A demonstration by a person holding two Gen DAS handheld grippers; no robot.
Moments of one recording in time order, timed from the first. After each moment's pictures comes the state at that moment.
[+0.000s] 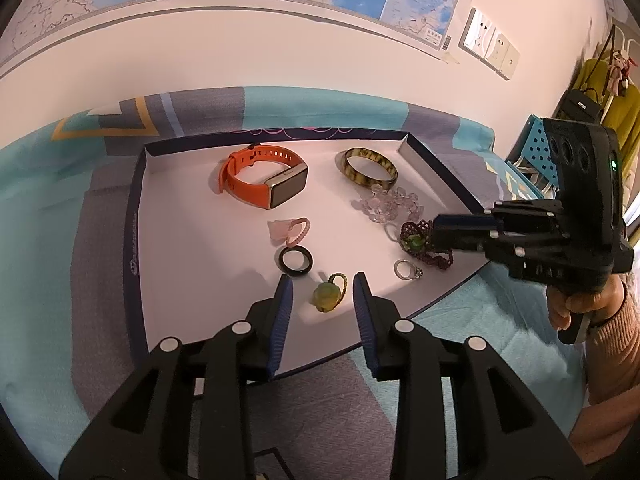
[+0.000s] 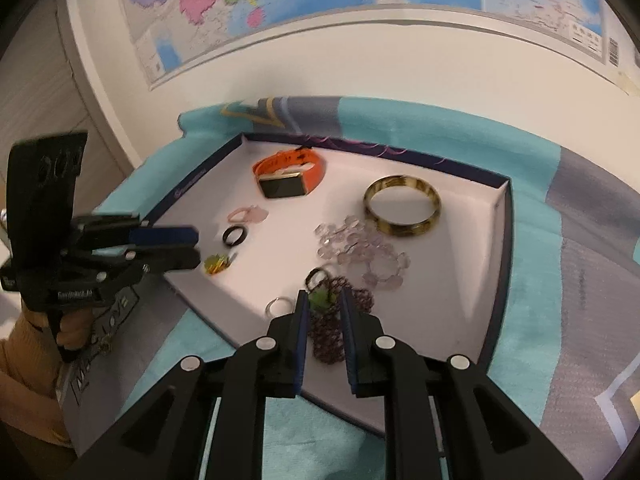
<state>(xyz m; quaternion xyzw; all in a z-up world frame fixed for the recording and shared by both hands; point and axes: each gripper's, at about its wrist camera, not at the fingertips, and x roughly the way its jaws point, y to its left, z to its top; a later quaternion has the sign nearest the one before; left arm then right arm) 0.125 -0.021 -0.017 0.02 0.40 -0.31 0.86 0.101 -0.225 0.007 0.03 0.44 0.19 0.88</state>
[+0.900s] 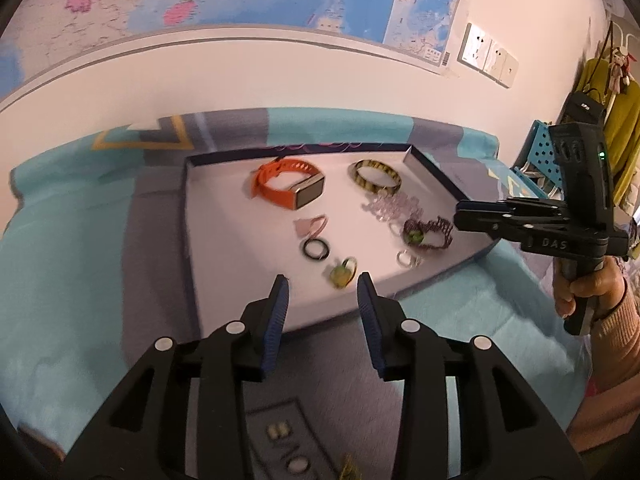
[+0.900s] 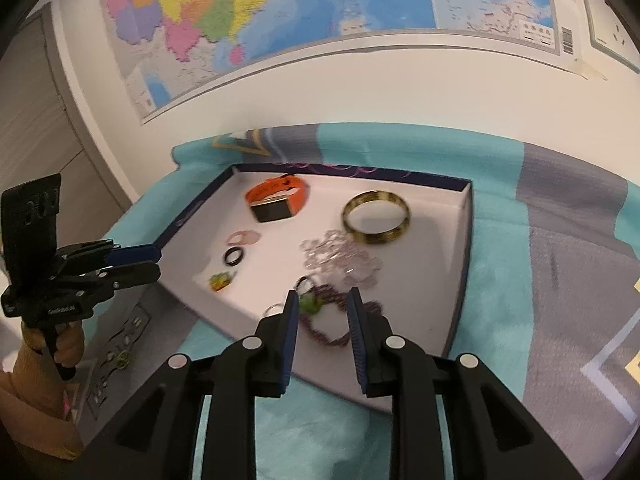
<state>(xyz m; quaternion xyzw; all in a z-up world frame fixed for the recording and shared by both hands) 0.091 0.009 0.007 0.03 0.38 -0.28 0.88 0.075 -0.235 0.023 0.06 0.42 0.19 0.89</state>
